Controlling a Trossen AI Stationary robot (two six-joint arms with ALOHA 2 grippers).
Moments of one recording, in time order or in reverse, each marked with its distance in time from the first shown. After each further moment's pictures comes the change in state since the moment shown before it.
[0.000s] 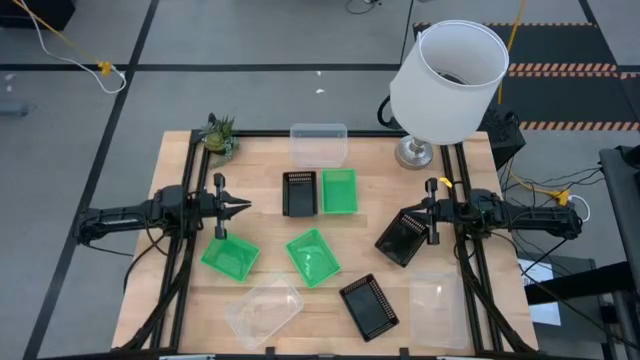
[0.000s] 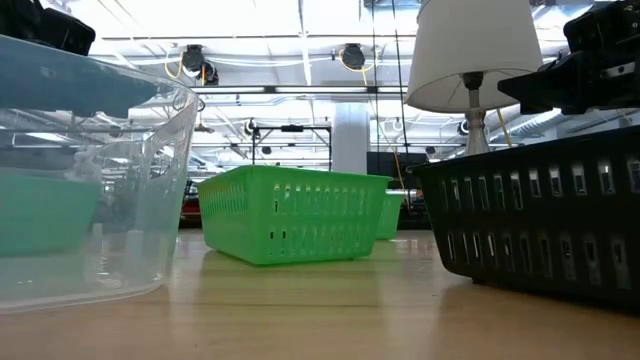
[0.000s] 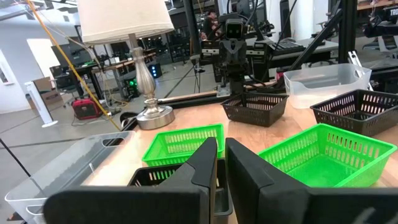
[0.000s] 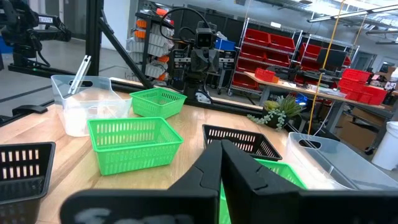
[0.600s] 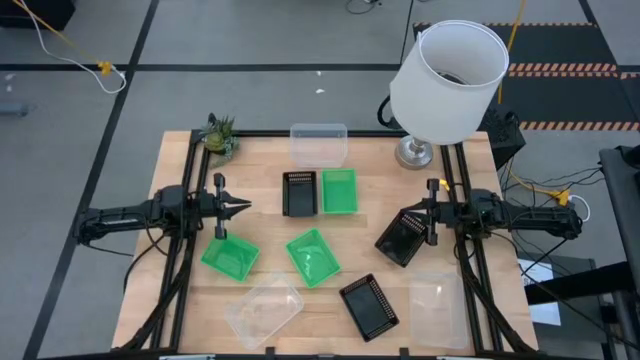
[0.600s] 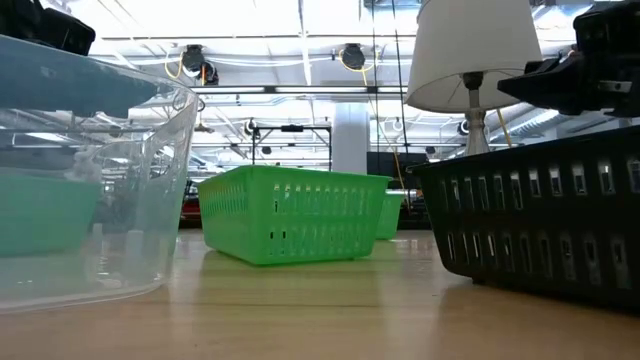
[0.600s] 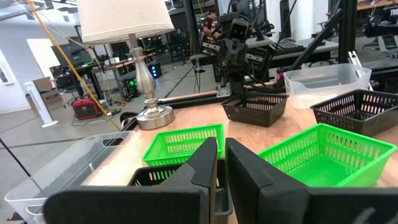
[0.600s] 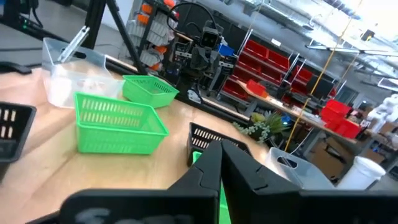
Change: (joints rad) left arm 0.000 0.000 0.000 0.000 0.000 0.000; right arm 0.000 0.000 0.000 0.000 0.000 -0.213
